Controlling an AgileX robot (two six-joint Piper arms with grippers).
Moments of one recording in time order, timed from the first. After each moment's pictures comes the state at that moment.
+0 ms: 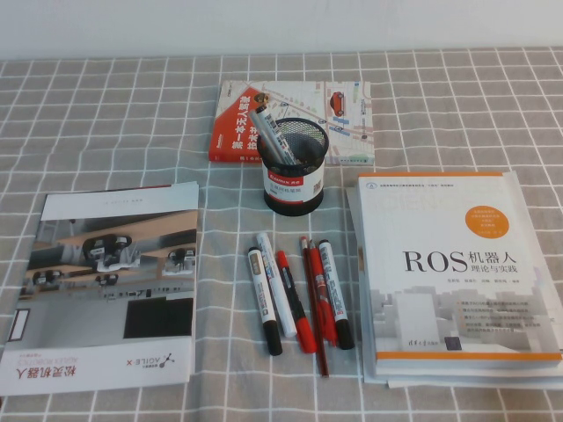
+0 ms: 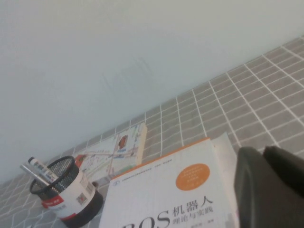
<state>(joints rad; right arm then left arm) 0.05 -0.01 0.03 0.43 0.04 0.11 -0.07 -0.02 0.03 -0.06 0.38 0.07</state>
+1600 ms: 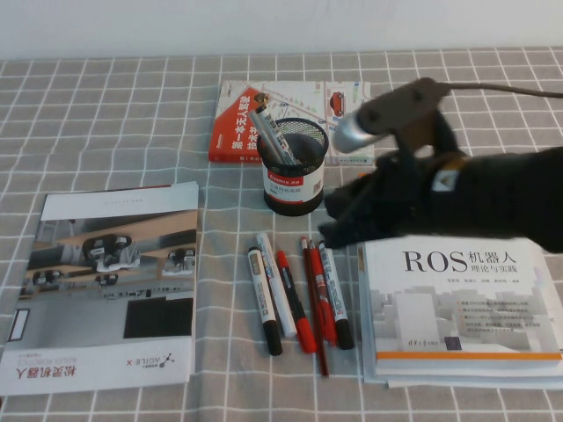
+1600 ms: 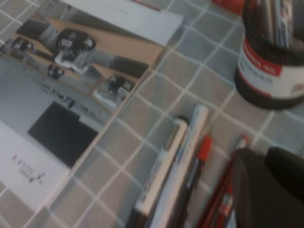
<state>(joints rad) 0.66 1.47 -1.04 0.37 0.30 -0.25 -0.07 -0.02 0.03 -0.06 0.38 0.07</state>
